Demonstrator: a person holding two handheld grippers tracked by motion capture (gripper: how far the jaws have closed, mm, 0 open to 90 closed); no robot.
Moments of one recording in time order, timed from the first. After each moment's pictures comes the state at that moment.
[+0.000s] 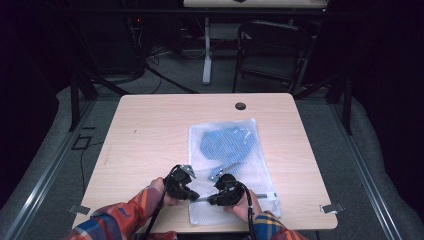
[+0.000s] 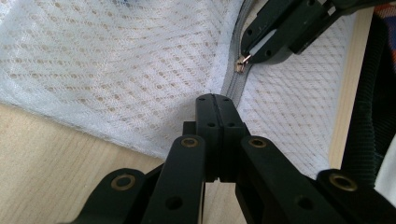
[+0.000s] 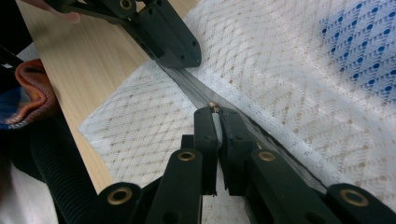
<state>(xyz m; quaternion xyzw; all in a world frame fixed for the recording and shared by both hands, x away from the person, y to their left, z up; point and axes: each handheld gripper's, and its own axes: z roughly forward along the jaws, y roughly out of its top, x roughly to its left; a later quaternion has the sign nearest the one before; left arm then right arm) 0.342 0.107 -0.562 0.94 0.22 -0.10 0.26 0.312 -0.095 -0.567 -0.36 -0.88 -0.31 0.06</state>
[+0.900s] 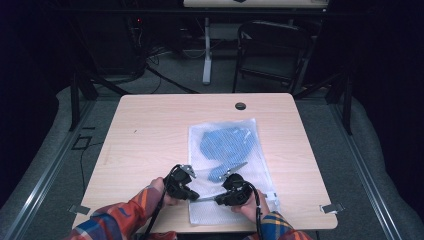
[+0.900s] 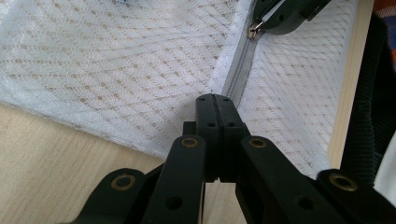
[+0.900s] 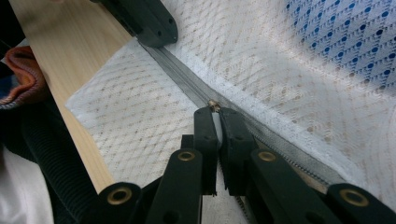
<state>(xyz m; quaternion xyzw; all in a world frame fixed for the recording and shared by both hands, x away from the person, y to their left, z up) 0.343 0.107 -0.562 0.93 0.22 -0.10 0.26 0.310 -0.116 -0.565 -0.36 -0.88 -0.30 0.06</state>
